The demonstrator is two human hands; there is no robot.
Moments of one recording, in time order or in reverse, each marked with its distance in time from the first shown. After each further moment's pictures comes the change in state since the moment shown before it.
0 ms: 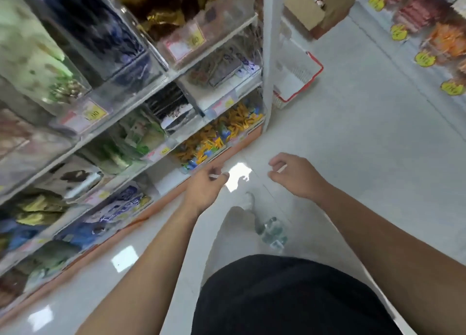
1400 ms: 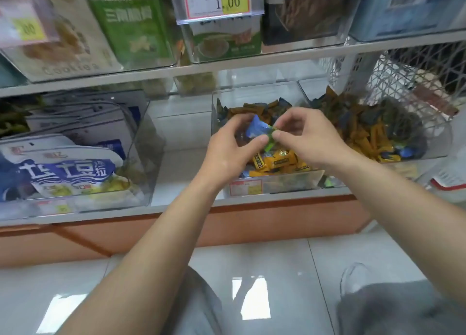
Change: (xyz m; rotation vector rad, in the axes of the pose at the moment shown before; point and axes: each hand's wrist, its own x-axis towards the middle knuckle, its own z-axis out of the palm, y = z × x) left_hand 0.267 -0.297 0.068 -0.276 0.773 0.575; right_hand 0.367 0.054 0.293 0.030 0.043 -1.013
